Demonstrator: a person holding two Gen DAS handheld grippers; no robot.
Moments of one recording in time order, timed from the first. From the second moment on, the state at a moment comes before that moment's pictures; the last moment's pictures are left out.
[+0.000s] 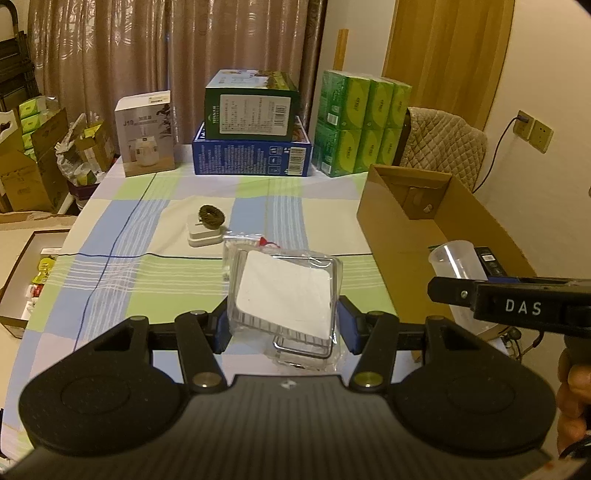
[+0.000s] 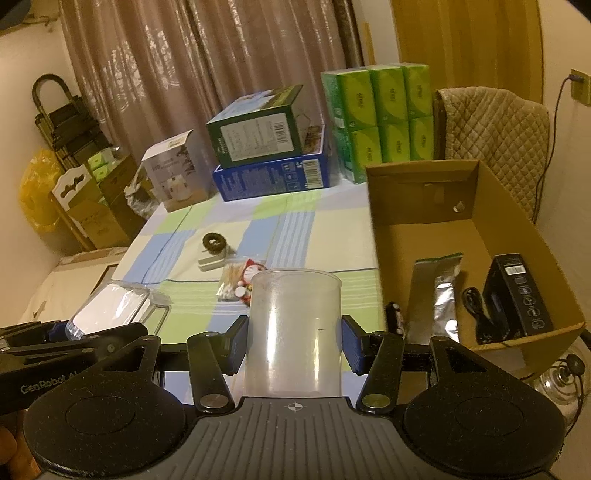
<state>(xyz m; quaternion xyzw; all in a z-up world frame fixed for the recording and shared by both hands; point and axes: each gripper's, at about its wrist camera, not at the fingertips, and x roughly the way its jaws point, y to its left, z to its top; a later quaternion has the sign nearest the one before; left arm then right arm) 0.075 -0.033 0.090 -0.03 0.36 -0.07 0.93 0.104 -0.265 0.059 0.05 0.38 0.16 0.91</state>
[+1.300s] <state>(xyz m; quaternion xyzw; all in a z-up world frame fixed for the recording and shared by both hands) 0.139 -0.206 0.094 0.01 0.37 -0.19 0.91 0.144 -0.433 0.069 0.09 0.37 0.06 0.92</state>
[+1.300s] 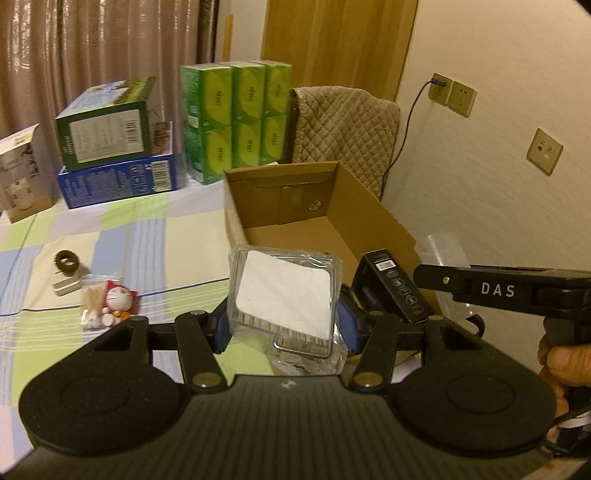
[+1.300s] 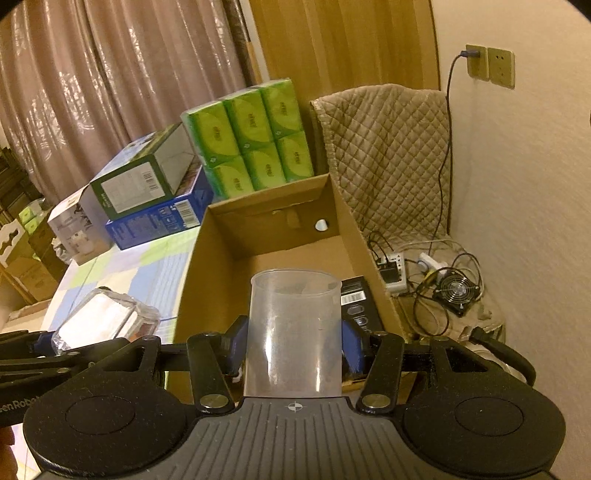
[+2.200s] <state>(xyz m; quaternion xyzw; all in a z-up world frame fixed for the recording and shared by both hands) 0.176 -0.224 0.079 0.02 0.37 -0.20 0.91 0.167 -0.458 0.059 0.11 0.37 0.04 0.92</state>
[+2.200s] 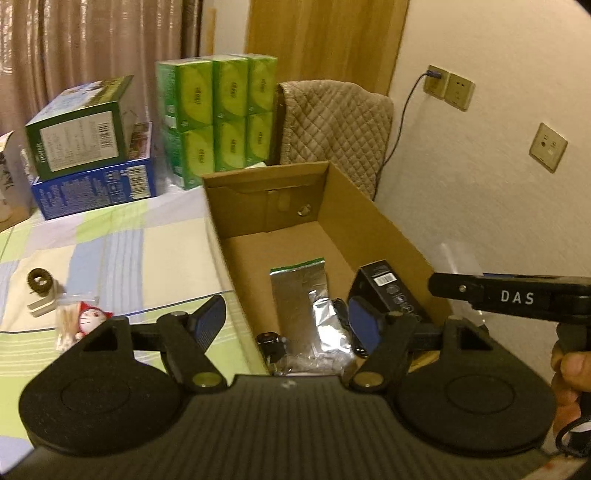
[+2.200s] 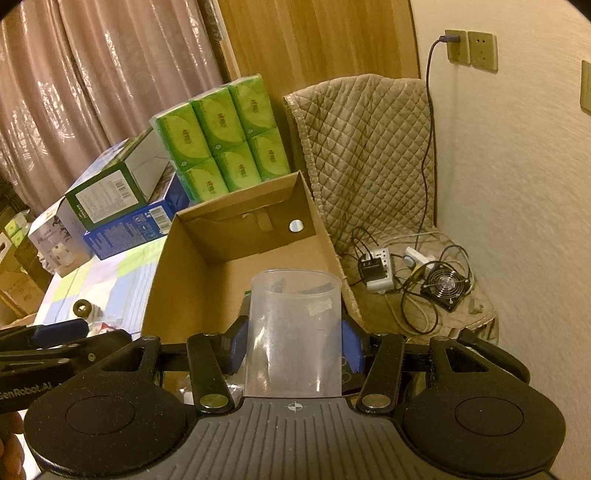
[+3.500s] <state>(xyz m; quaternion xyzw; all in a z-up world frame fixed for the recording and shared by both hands) 0.140 -0.160 0.086 -0.02 0.36 -0.14 0.92 0.152 -0.433 0.072 0.14 0.36 0.06 0.92</state>
